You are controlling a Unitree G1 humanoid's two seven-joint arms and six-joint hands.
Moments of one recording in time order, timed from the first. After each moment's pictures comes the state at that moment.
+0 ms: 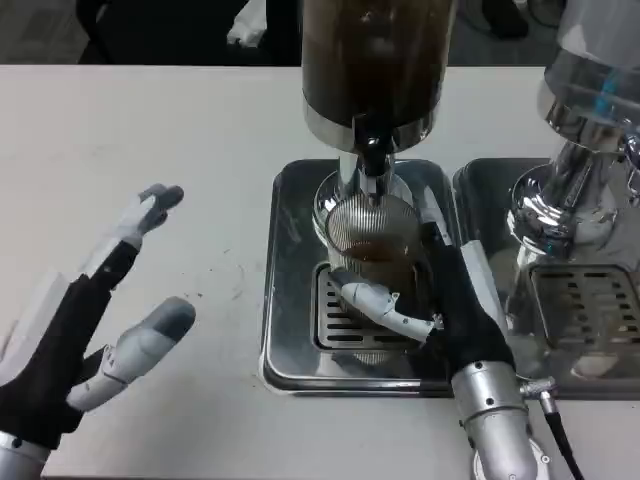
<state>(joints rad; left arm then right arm) 0.13 0.39 0.18 0.35 0.20 -0.90 -0.14 -0.18 0.01 0.20 0.53 -0.32 -0.33 -0.27</state>
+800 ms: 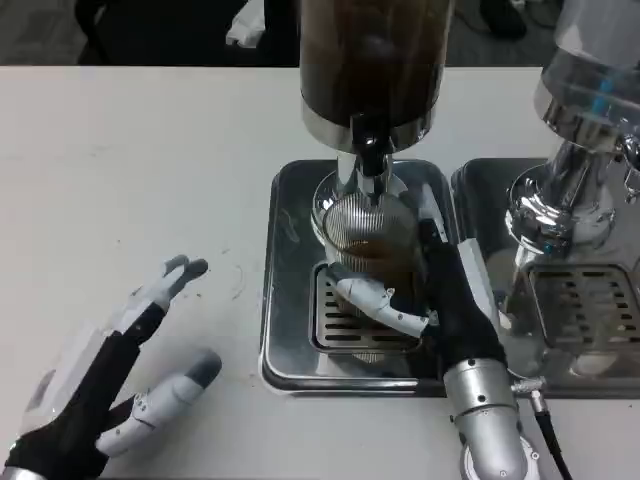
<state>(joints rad) 0.13 0.42 0.09 0.54 0.34 -0.93 -0.01 -0.22 0.04 0.19 0.62 -0.31 -0.40 -0.28</state>
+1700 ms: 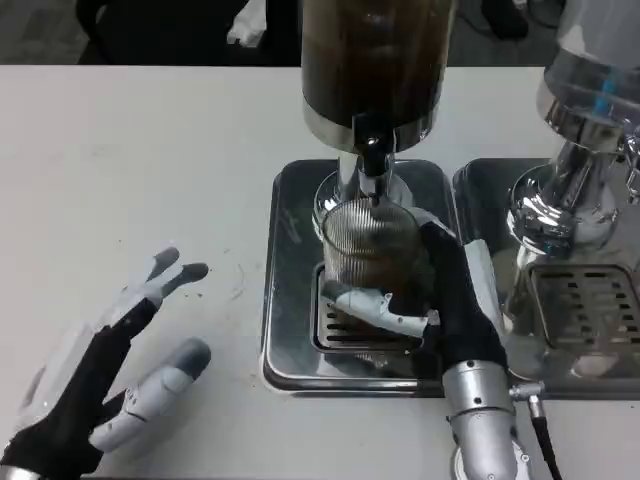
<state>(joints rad) 0.13 0.42 0.08 0.55 0.29 -0.93 -0.01 -0.22 0.06 0.19 0.64 -0.34 -0.39 -0.40</state>
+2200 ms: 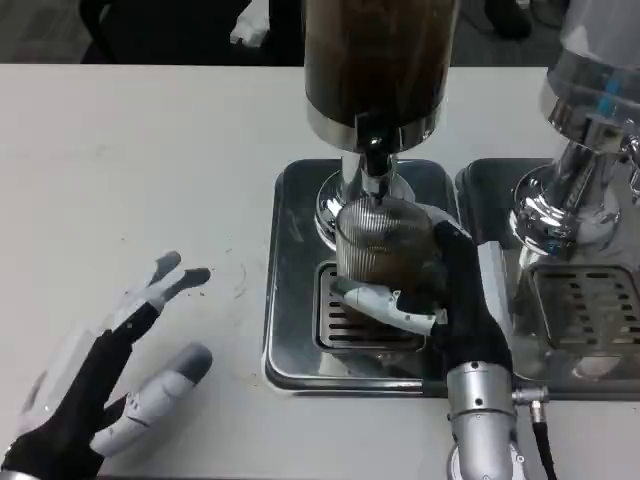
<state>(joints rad) 0.15 0.42 0.07 0.54 0.28 -0.93 -0.01 -0.25 0.06 0.18 0.70 -0.35 -0.43 -0.50</state>
